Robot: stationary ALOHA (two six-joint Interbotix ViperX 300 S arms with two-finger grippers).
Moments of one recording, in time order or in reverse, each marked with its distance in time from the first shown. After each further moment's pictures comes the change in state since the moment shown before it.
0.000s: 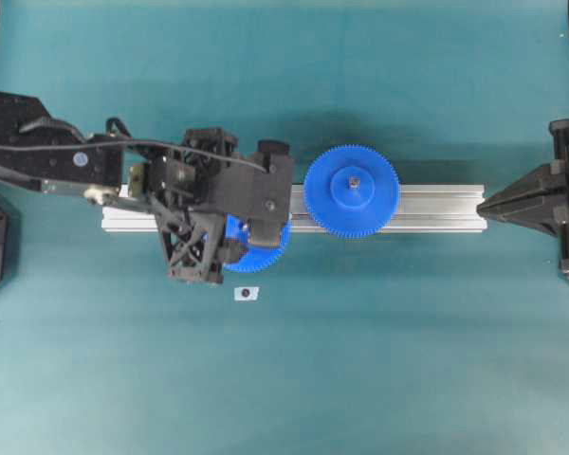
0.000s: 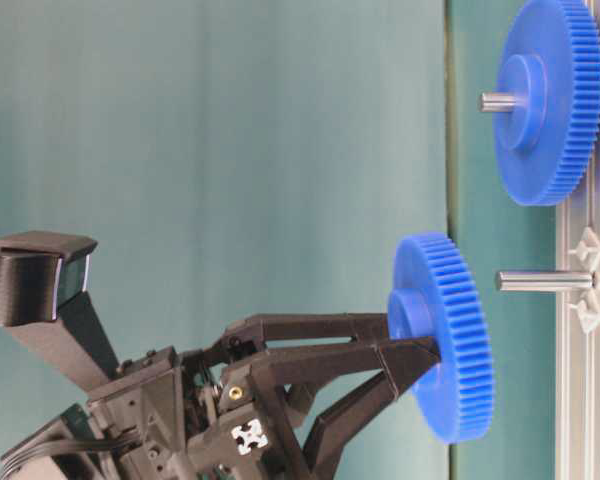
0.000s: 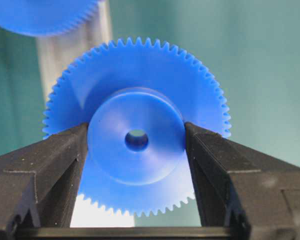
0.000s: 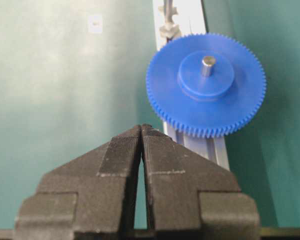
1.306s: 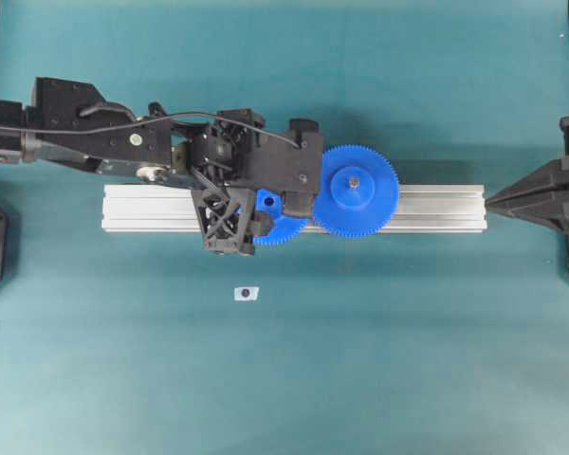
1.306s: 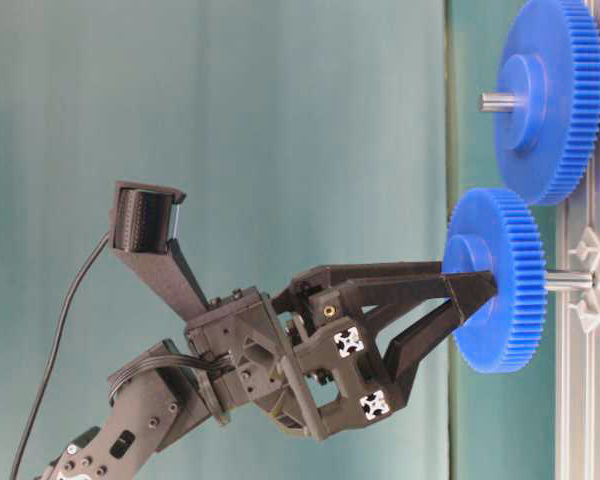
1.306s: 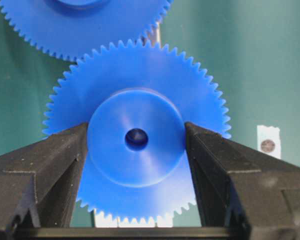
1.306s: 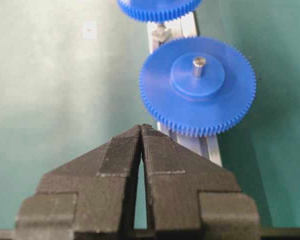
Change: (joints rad) left arm 0.084 0.152 -0.032 -0.002 -0.086 0.048; right arm -0.015 -0.063 0.025 0.000 0.009 0.000
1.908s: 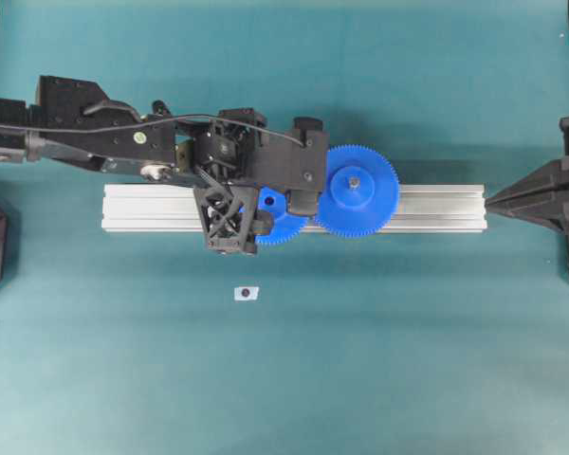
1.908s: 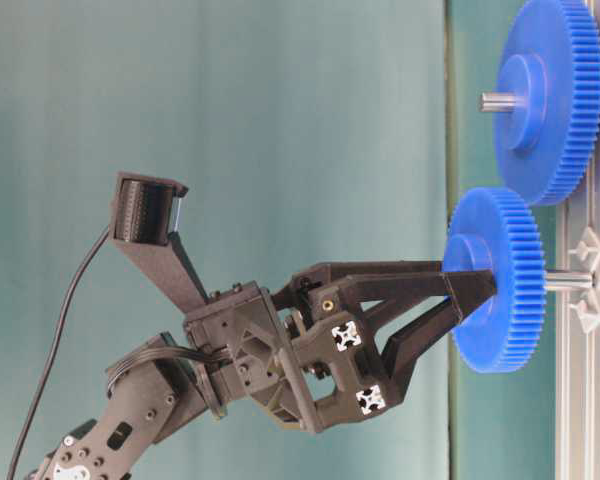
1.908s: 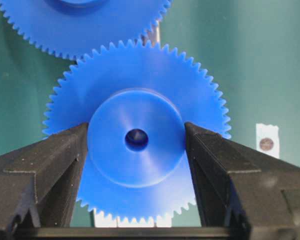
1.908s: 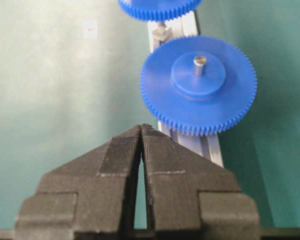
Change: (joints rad) left arm 0.000 0.009 -0.020 0.000 0.008 -0.003; right arm -0.002 0.002 0.000 0.005 -0.002 0.000
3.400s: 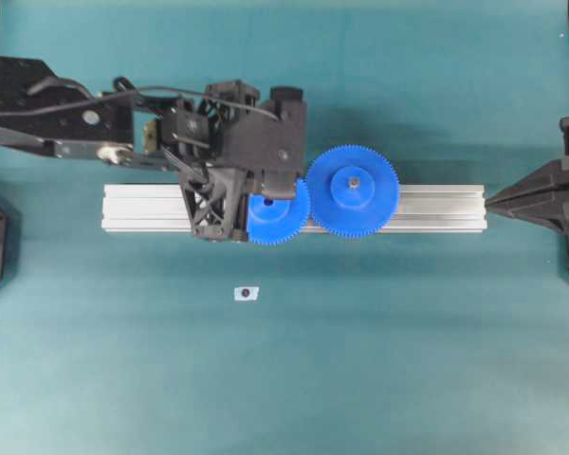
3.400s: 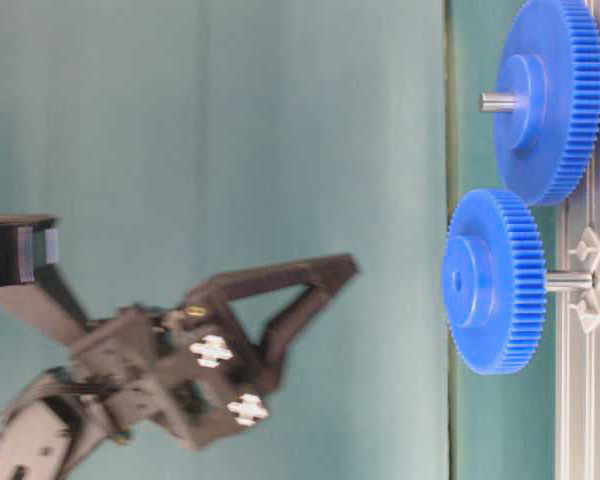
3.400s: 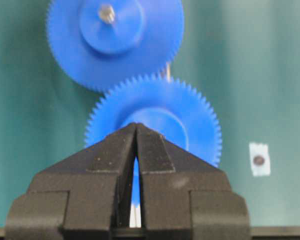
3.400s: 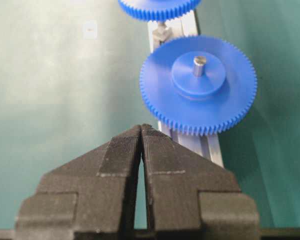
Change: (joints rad) left arm 0.000 -0.123 0.012 0.002 -0.020 0.028; right arm 0.000 -0.002 0.000 0.000 0.002 0.000
